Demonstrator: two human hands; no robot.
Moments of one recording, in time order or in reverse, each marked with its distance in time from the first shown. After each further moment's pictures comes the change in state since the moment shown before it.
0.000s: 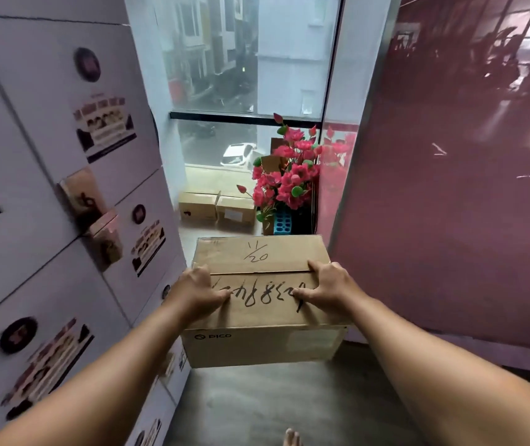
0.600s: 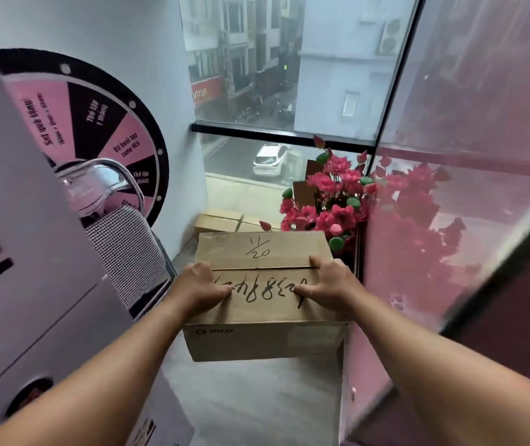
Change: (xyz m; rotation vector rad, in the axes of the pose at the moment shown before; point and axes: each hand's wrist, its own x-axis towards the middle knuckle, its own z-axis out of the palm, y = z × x) left_hand 0.395 -0.001 -0.031 -0.028 0.056 -0.117; right_hand 0.431 -0.033 -0.060 0.014 -0.035 -0.117
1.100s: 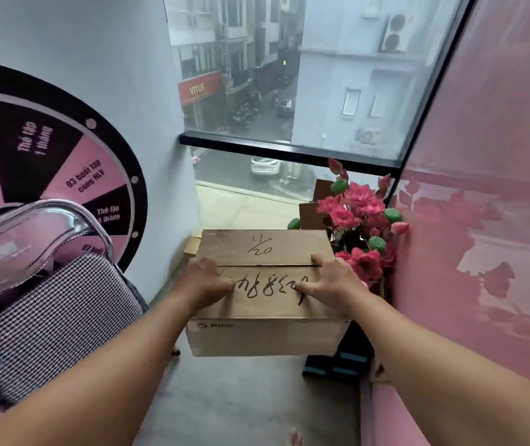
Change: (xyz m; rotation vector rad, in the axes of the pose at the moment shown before) left_hand 0.298 0.010 -0.010 0.020 -0.019 -0.043; right_hand 0.288 -0.007 -0.033 -0.001 0.056 -0.012
